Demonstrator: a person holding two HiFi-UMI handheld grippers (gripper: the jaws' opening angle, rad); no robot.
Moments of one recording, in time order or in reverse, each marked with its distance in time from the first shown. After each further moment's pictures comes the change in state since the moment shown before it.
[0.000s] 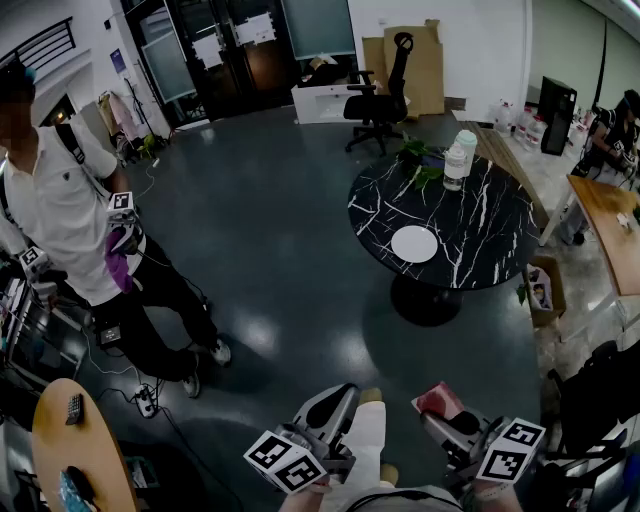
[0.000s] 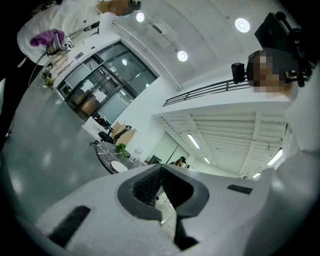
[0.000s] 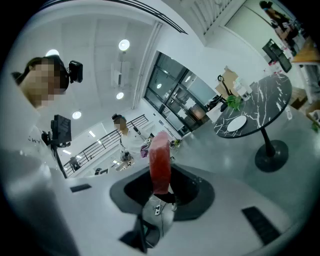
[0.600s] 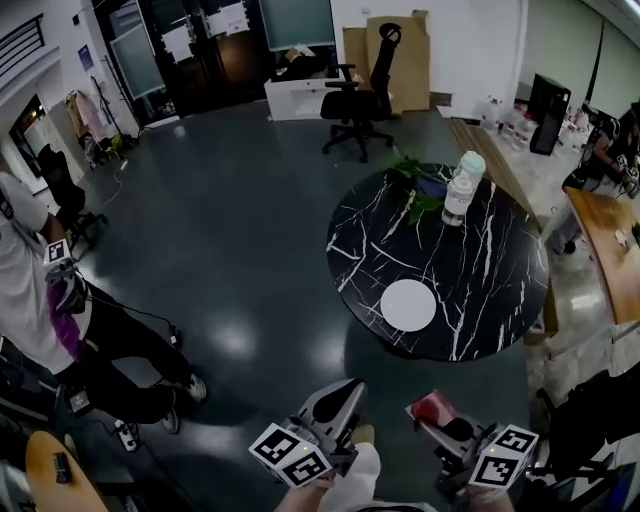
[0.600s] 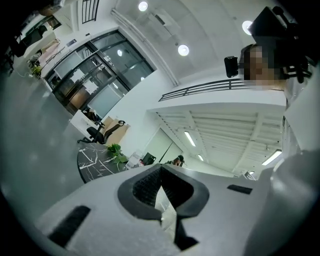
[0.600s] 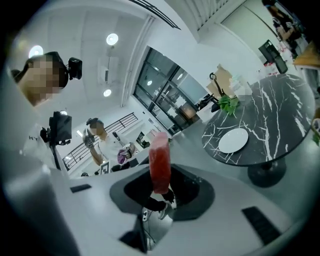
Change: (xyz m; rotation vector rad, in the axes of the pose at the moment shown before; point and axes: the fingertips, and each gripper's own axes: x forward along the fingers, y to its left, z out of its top) left arm 0.224 0.136 0.061 0.013 0.046 -0.105; right arm 0.141 -0.151 0.131 0.020 0.035 -0.091
